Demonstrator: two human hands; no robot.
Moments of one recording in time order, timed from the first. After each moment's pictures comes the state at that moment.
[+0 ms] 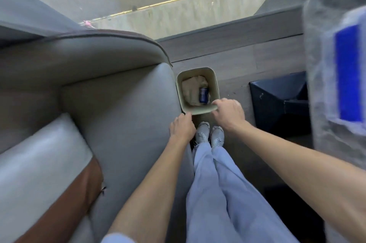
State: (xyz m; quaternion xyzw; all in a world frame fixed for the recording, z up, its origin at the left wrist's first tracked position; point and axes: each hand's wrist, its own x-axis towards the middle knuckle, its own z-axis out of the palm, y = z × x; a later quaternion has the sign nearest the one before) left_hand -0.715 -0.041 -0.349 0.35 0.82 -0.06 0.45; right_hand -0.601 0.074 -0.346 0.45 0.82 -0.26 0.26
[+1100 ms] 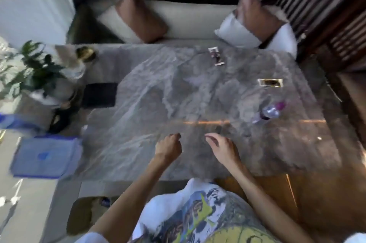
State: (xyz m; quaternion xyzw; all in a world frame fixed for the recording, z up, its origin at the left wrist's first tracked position) left_hand -0.205 -0.080 -0.021 0.88 0.34 -0.15 0.28; right_hand -0.081 -0.247 -0.028 0.90 0.29 -0.20 -0.27
